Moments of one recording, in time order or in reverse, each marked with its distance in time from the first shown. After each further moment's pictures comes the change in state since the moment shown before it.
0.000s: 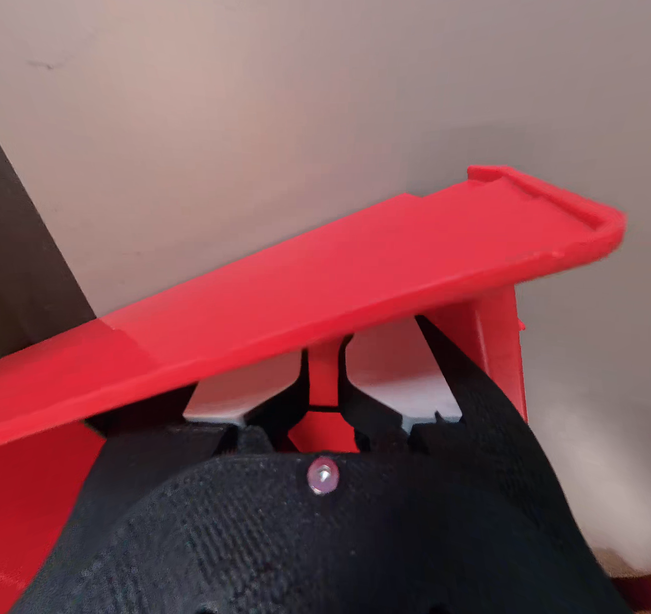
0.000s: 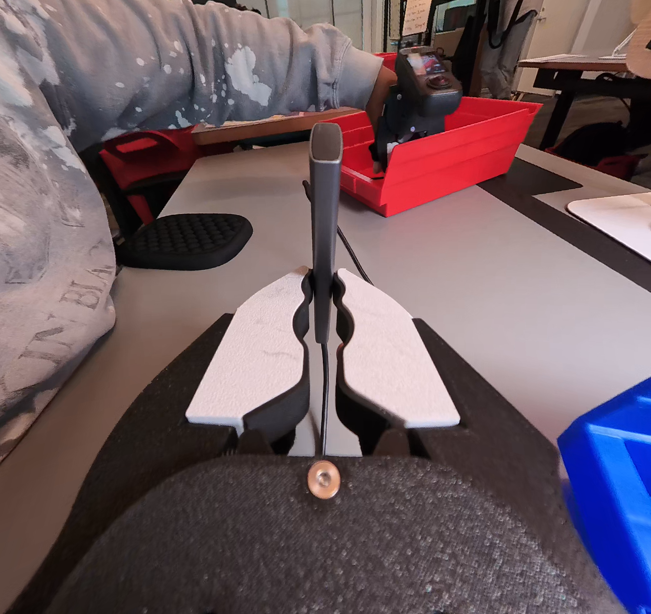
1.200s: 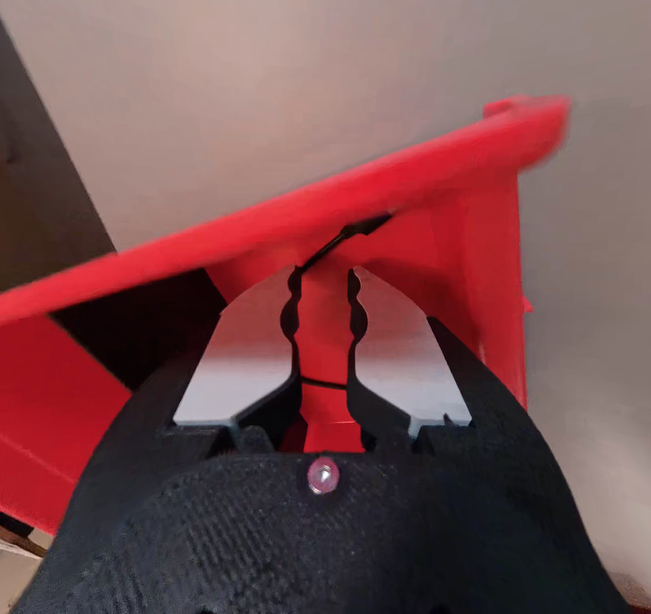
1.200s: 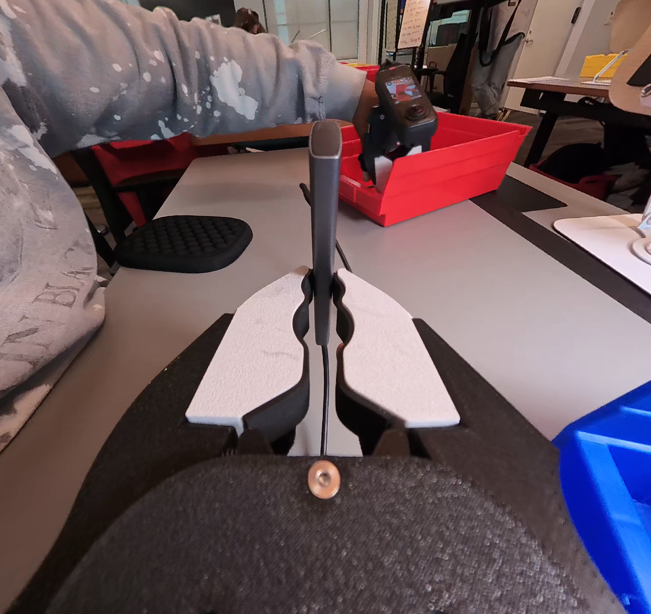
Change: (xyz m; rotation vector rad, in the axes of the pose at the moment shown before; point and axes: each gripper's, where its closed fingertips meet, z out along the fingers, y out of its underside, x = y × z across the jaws) left arm -0.002 0.021 -0.006 -0.096 -0.177 -0.002; right arm -0.008 -0.009 -0.003 0.012 0.020 -0.049
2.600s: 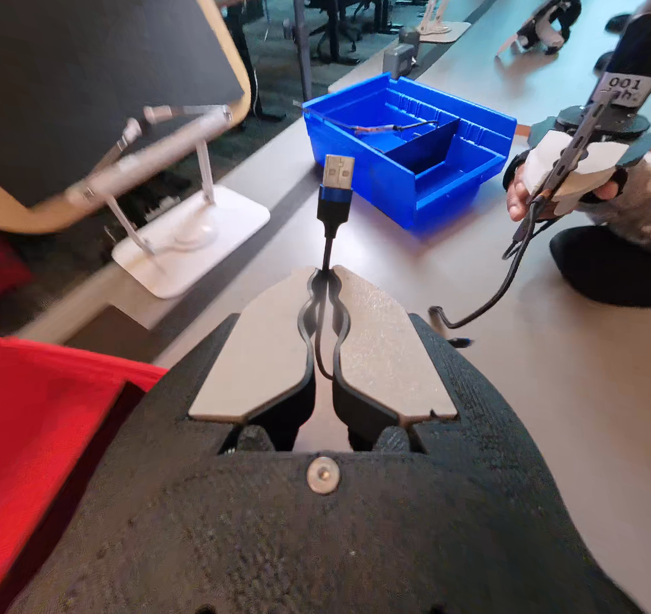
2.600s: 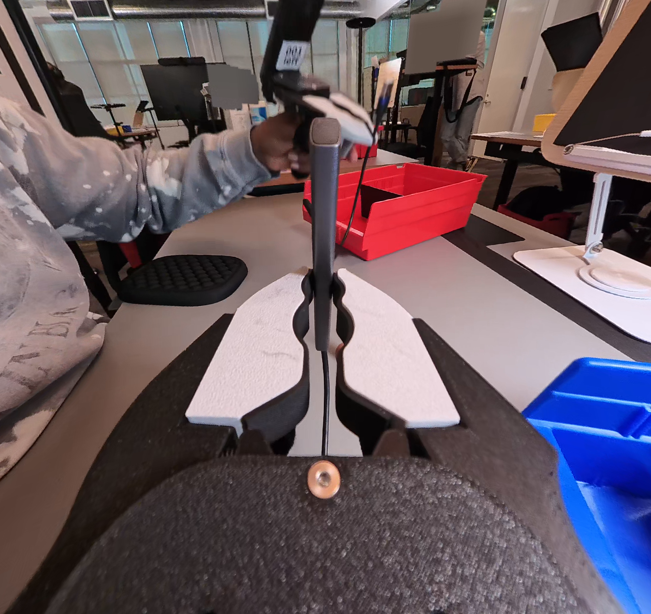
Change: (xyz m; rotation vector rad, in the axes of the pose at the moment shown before) left arm 0.025 -0.134 -0.198 1.096 -0.243 -0.601; right arm 0.006 -0.027 -0.027 0.135 0.047 0.002
